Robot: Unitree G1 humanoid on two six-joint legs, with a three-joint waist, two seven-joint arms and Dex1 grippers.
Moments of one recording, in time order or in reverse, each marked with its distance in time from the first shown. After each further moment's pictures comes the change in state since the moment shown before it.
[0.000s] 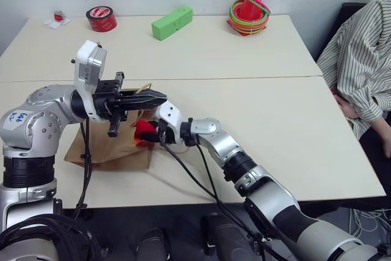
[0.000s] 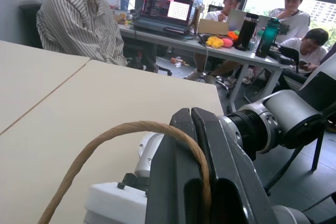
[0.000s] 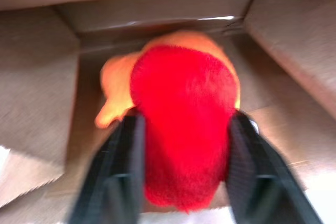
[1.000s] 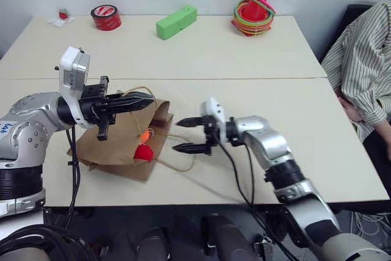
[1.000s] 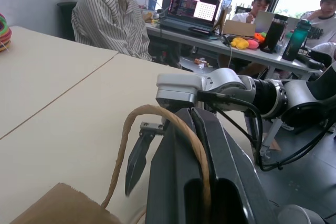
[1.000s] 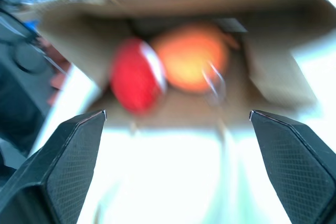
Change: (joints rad) left arm 0.098 0.059 0.060 -0.023 -0.017 -0.015 0.019; right arm 0.228 -0.388 -0.141 -0.505 0.183 0.391 0.268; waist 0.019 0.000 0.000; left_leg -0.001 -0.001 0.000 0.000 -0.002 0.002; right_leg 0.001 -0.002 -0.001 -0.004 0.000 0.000
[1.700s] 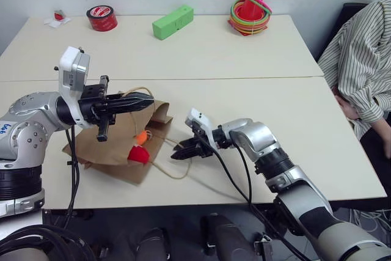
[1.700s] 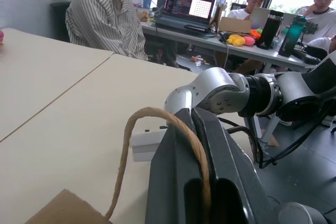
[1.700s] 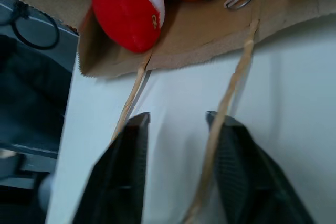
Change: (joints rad) left arm 0.002 -0.008 -0.003 -0.013 -0.001 -0.012 0.010; right arm -0.148 0.093 0.135 0.127 0.012 0.417 0.019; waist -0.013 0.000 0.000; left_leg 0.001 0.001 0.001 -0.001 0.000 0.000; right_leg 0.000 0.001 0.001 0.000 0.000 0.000
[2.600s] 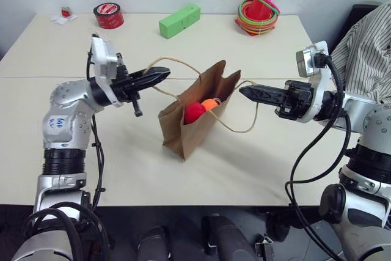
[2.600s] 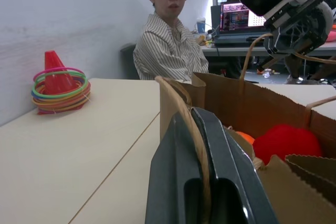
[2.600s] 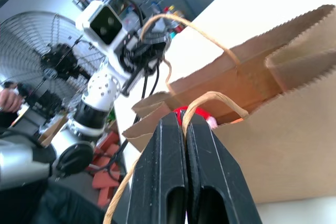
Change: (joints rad) left arm -0.185 -0.269 -0.115 0.308 0.304 -0.503 0.083; right arm 0.034 -0.290 -0.776 -0.478 0.639 0.583 -0.368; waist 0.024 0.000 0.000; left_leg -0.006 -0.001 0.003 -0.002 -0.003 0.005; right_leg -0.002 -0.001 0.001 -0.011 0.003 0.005
